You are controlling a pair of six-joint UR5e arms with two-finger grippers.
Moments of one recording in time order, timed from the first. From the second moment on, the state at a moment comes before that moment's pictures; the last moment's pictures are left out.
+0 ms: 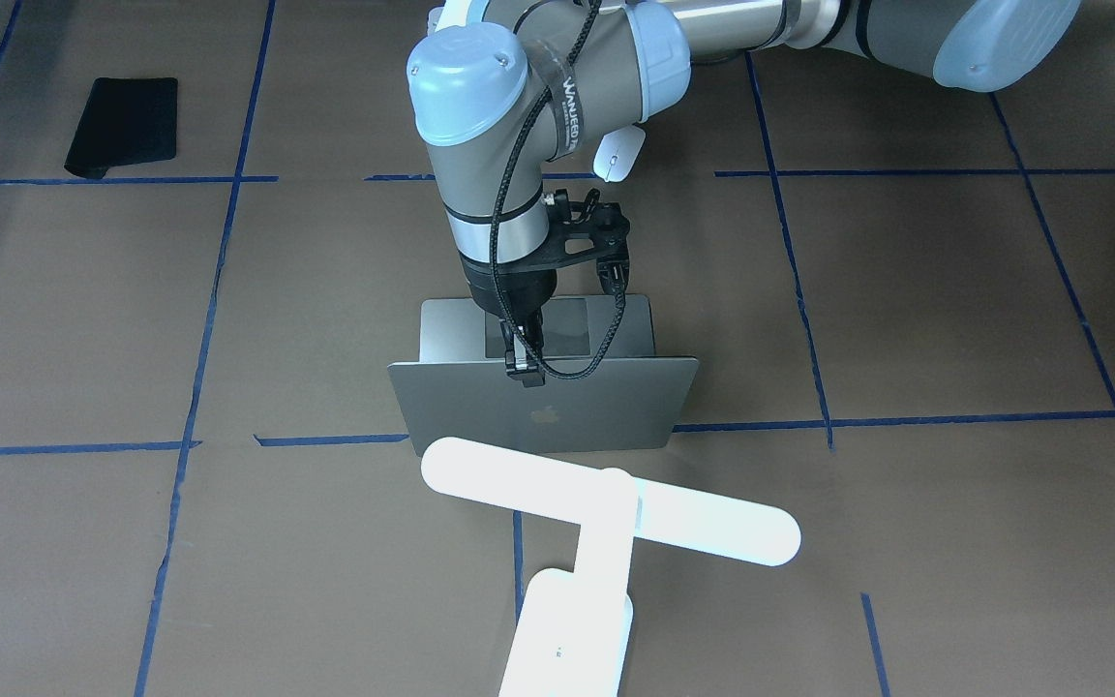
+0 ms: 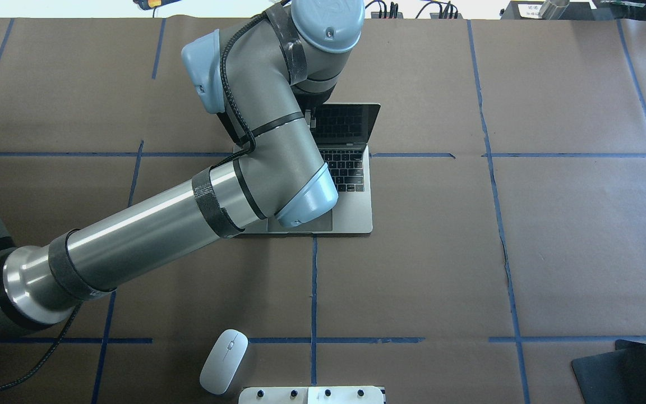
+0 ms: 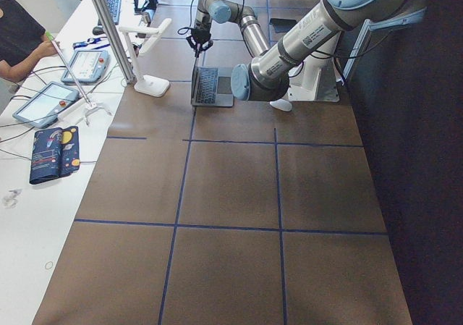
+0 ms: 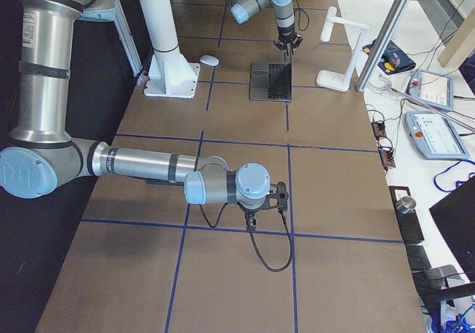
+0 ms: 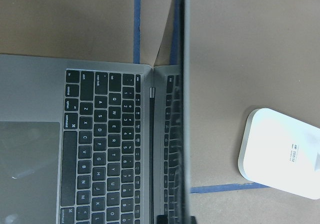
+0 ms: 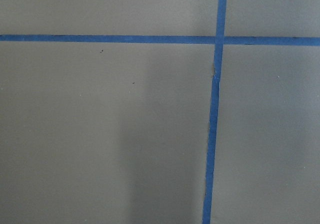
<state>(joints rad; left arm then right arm) -0.66 -2.68 -1.35 -1.38 -1.71 -2.66 1.53 -1.73 1.64 -1.40 2.52 0.04</state>
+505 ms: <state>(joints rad) -0.68 -2.68 -1.38 -1.39 -1.71 -2.58 1.52 -1.72 1.65 -1.37 2.52 0.03</state>
